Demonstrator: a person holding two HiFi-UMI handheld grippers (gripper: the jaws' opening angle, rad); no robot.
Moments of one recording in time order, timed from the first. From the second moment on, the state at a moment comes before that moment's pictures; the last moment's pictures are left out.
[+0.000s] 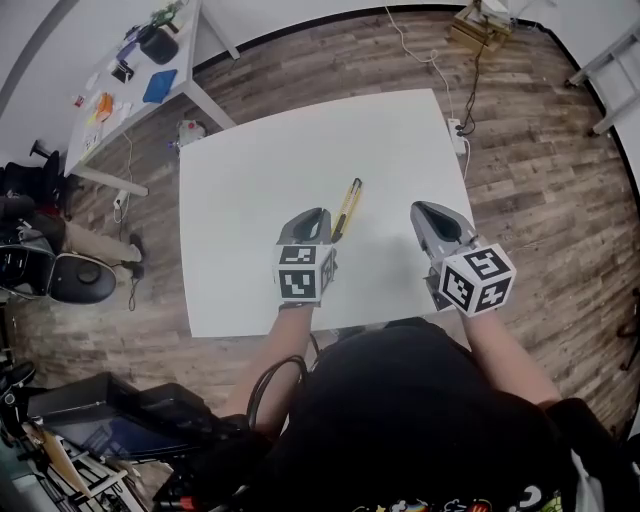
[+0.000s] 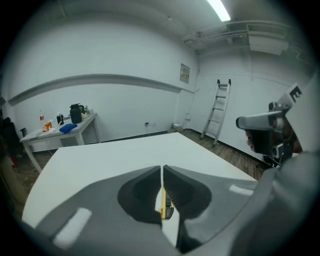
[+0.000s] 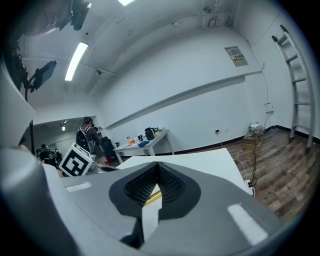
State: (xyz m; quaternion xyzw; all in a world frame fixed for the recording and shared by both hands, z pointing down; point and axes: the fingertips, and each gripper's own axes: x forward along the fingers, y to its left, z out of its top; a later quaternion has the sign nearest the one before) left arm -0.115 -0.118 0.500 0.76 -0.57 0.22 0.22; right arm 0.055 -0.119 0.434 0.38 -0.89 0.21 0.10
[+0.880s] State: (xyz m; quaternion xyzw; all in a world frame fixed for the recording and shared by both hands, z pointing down) left arm -0.142 -0.073 0.433 0.75 -0.62 0.15 0.17; right arm 0.011 -0.109 0.430 0.36 -0.91 0.19 0.12
